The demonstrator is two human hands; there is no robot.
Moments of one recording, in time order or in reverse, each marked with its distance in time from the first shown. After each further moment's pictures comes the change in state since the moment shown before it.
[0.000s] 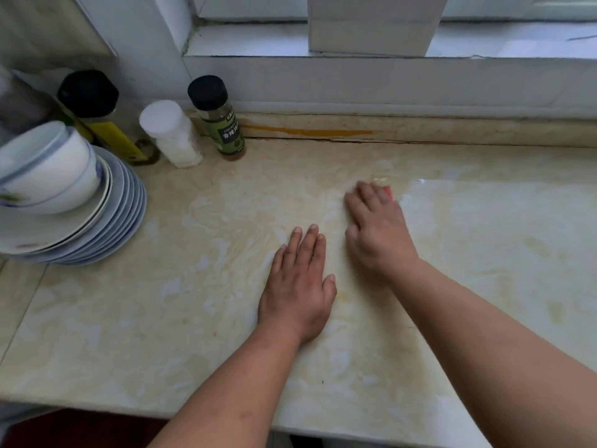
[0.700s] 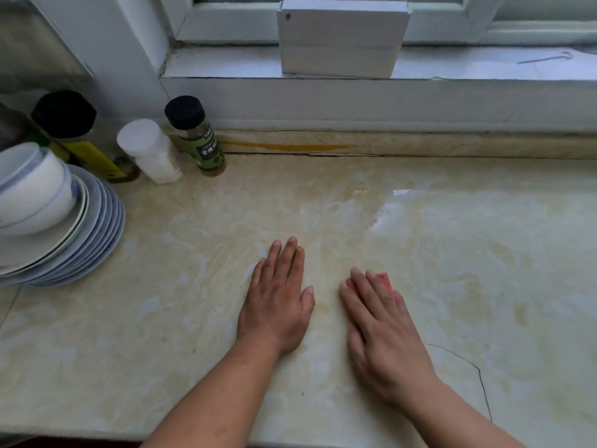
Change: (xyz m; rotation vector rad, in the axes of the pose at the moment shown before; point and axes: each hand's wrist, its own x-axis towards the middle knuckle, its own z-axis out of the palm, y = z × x) left_hand -0.002 0.000 -0.001 -0.002 0.013 -0.007; right_hand -0.156 0.006 0.009 0.031 -0.062 -0.053
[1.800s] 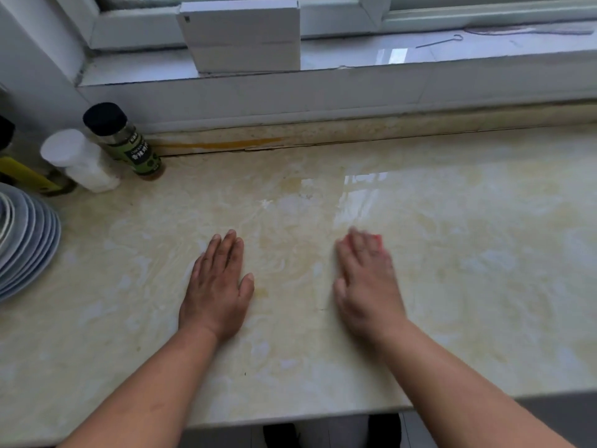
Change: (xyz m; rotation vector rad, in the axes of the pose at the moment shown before) left_hand 0.001 -0.002 0.007 0.019 0.013 -0.042; right_hand 0.009 0.070 -0.029 0.030 0.079 0.235
